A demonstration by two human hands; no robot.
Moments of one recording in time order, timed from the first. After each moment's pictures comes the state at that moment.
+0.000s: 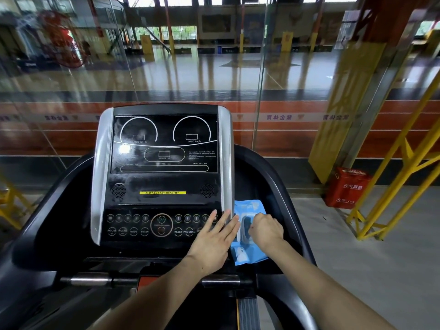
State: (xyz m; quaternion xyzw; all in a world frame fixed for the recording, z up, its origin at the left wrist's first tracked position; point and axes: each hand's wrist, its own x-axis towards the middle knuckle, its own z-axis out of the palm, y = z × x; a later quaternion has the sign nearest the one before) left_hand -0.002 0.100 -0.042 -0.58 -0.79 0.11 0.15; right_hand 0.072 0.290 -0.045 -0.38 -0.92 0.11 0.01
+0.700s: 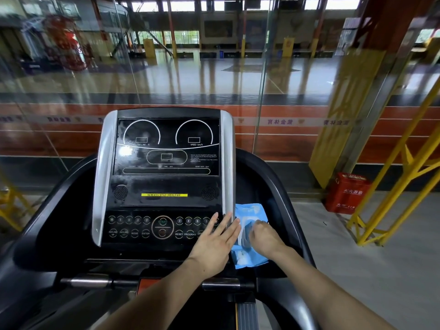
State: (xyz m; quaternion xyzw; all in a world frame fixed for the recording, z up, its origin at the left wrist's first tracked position) left_hand -0.002 0.100 -0.041 -0.58 -0.79 0.12 0.16; right_hand 0.076 0.296 -0.058 -0.32 -0.92 0.22 0.02
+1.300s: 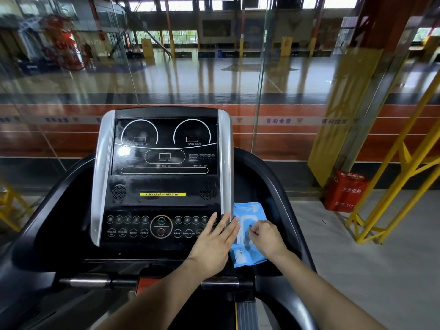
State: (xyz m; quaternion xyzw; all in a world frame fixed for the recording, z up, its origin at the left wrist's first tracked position) left_hand 0.005 0.102 -0.042 -0.58 -0.80 0.11 0.15; right_hand 0.091 0.298 -0.065 -0.34 -0.89 0.28 0.10
